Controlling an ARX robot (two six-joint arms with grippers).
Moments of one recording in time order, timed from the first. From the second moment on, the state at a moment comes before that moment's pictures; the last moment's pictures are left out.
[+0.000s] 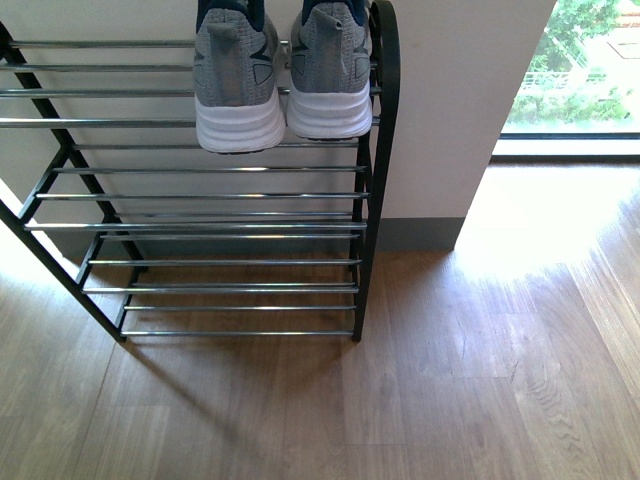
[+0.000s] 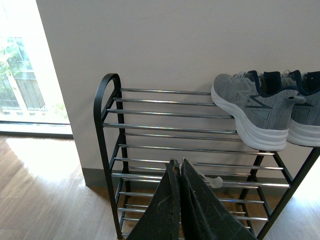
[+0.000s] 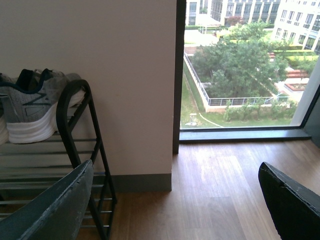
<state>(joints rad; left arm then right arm) 0.00 0.02 0.01 0.00 0.00 -0.01 0.00 0.00 0.02 0.00 0.00 0.00</state>
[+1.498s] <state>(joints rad) 0.00 0.02 0.01 0.00 0.00 -0.01 0.00 0.00 0.02 0.00 0.00 0.00</state>
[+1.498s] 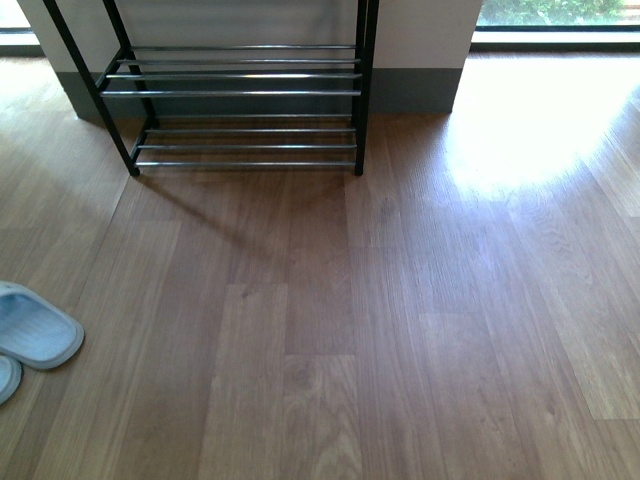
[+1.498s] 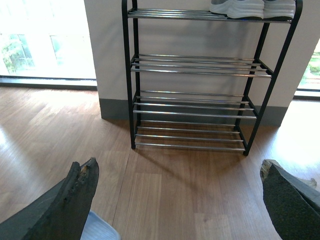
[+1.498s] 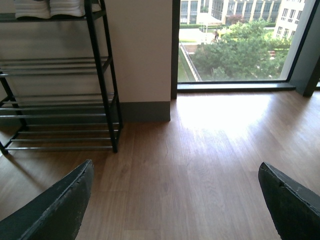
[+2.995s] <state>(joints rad) 0.00 0.02 0.01 0.00 0.00 -0.01 0.00 0.00 0.02 0.00 0.00 0.00</state>
